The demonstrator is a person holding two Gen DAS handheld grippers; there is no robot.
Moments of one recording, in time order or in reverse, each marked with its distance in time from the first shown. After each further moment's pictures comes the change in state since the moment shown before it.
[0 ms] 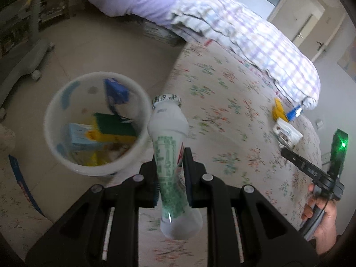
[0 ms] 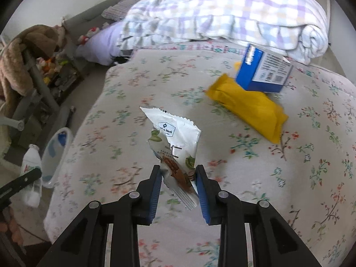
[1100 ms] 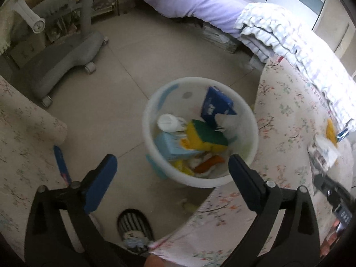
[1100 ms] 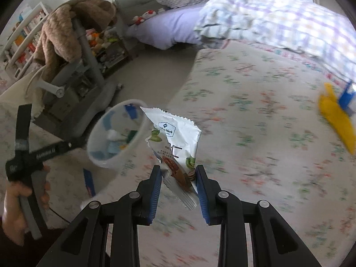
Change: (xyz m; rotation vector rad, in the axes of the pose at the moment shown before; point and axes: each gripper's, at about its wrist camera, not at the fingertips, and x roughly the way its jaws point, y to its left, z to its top) left arm -0.015 0.100 0.010 -0.088 -0.011 0.293; right arm 0.022 0.154 -0.020 -0.188 0.036 0.213
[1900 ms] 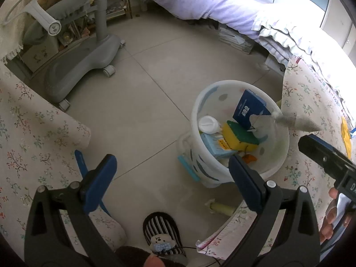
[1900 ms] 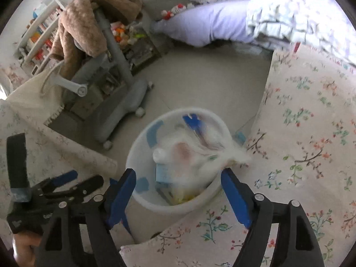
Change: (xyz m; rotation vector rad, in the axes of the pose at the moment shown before) left arm -0.004 0.042 0.001 0.014 -0.012 0.075; right arm 0.076 0.097 0.039 -0.046 -0.003 0.158
